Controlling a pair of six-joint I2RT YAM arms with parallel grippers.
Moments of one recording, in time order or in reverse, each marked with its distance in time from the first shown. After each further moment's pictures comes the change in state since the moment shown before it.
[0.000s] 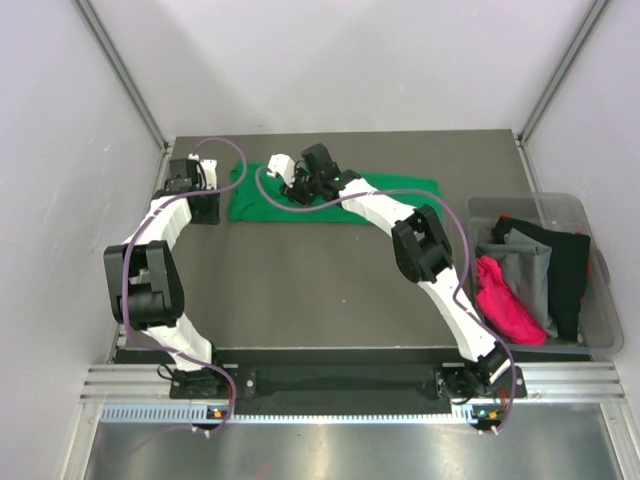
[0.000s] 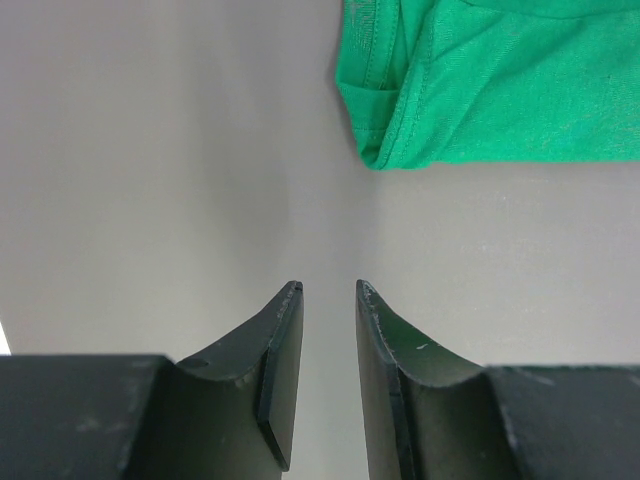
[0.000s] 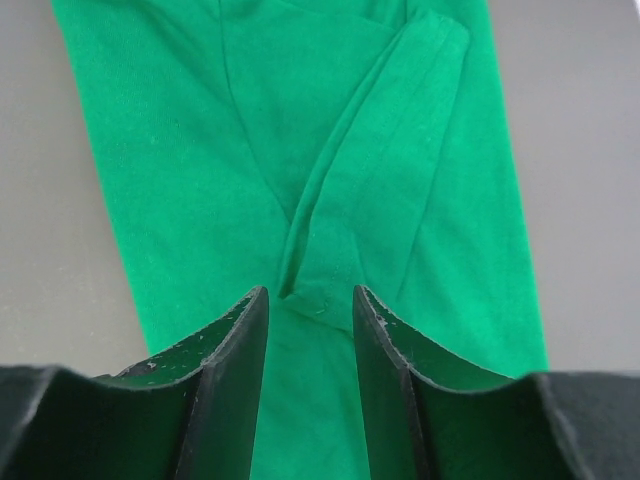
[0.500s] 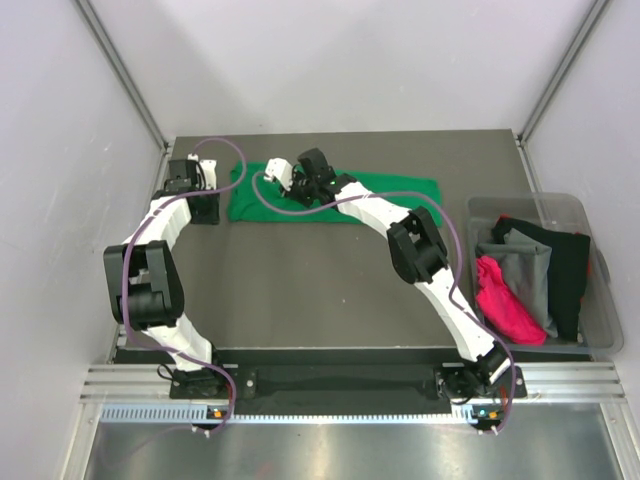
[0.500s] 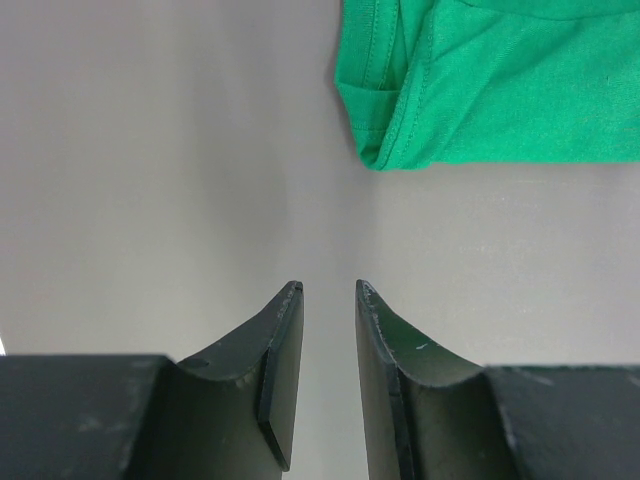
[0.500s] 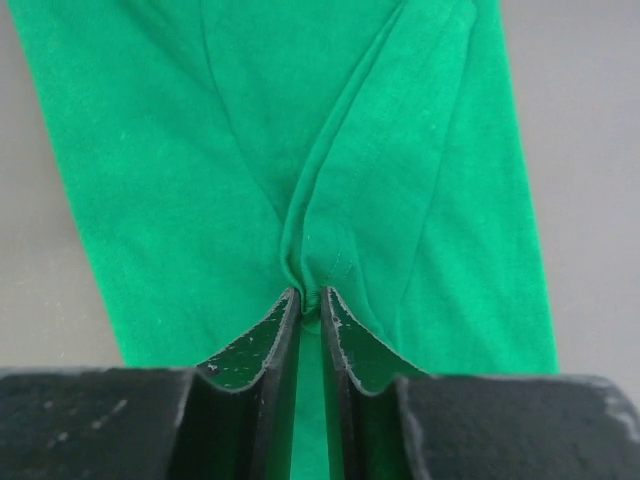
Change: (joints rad) left arm 0.004 0.000 -0.003 0.003 0.009 -0.003; right arm 0.014 0.045 0.027 0.002 0.067 -0.008
